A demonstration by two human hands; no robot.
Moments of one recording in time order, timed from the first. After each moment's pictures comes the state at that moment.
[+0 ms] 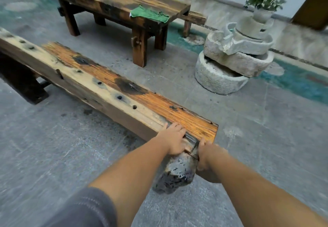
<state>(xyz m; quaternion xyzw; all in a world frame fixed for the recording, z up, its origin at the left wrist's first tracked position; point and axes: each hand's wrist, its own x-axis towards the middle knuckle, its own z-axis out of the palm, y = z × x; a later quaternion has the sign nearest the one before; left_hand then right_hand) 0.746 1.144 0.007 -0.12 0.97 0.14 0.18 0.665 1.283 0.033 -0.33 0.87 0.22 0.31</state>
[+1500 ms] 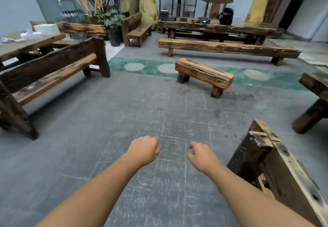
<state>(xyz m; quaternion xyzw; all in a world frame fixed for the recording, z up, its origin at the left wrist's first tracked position) 1.660 0.294 0.176 -0.76 0.65 0.07 -0.03 1.445 0.211 0.169 -0.81 0.53 0.00 0.23</state>
